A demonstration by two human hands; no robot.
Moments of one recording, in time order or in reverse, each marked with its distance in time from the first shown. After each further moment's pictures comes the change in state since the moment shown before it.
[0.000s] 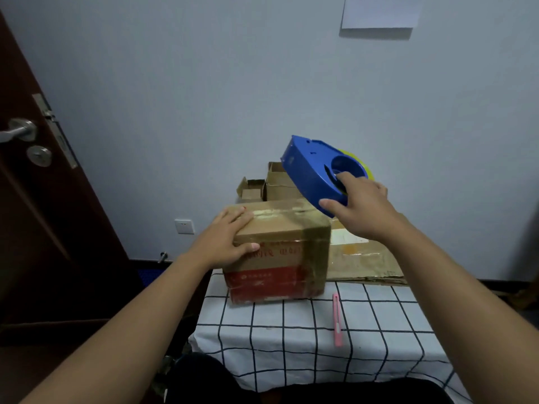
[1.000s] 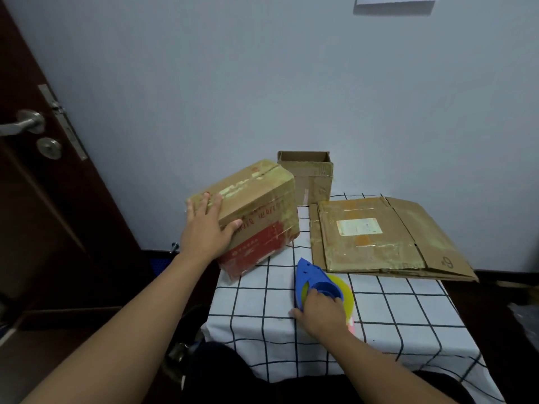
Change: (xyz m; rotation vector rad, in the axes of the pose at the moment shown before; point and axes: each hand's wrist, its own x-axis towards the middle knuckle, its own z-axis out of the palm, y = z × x) left_hand -0.004 -0.029 0.007 0.062 0.271 -0.384; right_hand -0.110 0.013 0.233 -0.296 -0.525 0.316
